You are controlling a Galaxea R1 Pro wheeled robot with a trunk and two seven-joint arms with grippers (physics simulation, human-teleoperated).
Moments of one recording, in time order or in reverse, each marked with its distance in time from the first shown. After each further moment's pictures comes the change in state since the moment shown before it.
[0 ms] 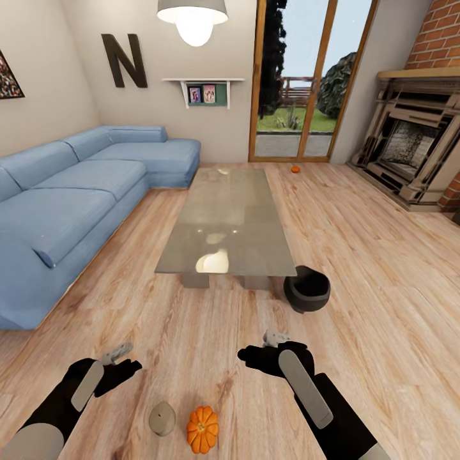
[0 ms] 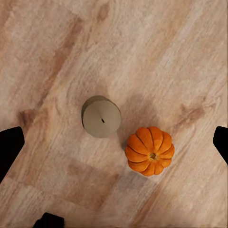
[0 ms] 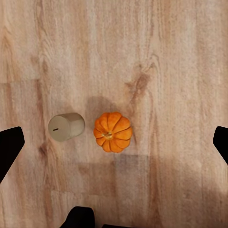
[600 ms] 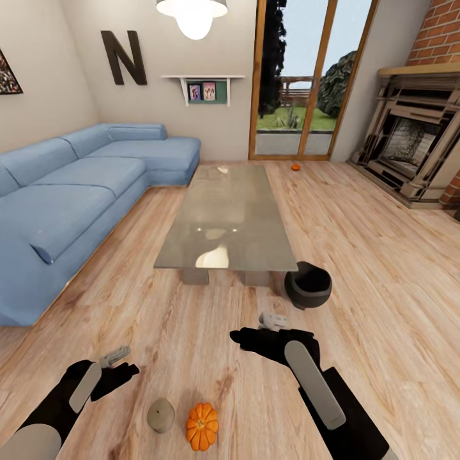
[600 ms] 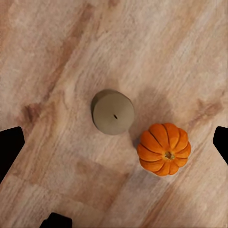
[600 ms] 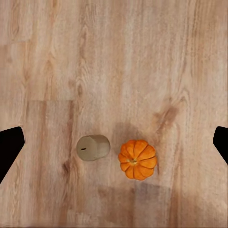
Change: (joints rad) left arm -0.001 0.011 -0.001 0.021 -0.008 0.014 0.002; right arm 0.000 0.000 0.004 -0.221 -0.020 0.060 0.007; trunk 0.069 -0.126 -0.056
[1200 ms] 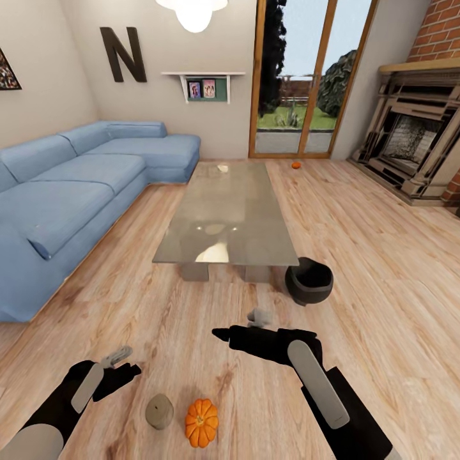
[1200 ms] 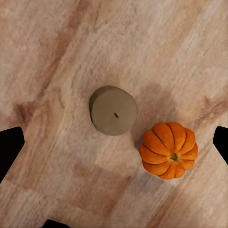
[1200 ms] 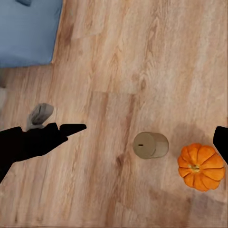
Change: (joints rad) left arm 0.000 -0.009 -0.003 0.003 -0.001 -0.001 0.000; right arm 0.000 -0.016 -0.005 -0.001 -0.031 0.004 0.309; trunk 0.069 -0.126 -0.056
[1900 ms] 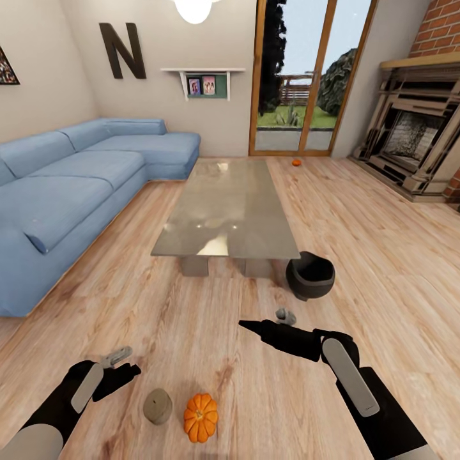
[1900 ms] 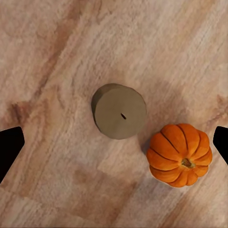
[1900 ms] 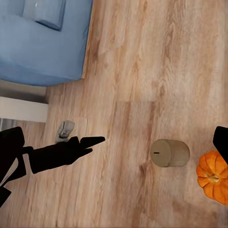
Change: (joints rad) left arm 0.000 0.001 -0.002 0.000 0.001 0.000 0.000; right arm 0.006 -0.134 -0.172 0.133 -0.010 -0.013 0.420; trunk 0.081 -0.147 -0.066
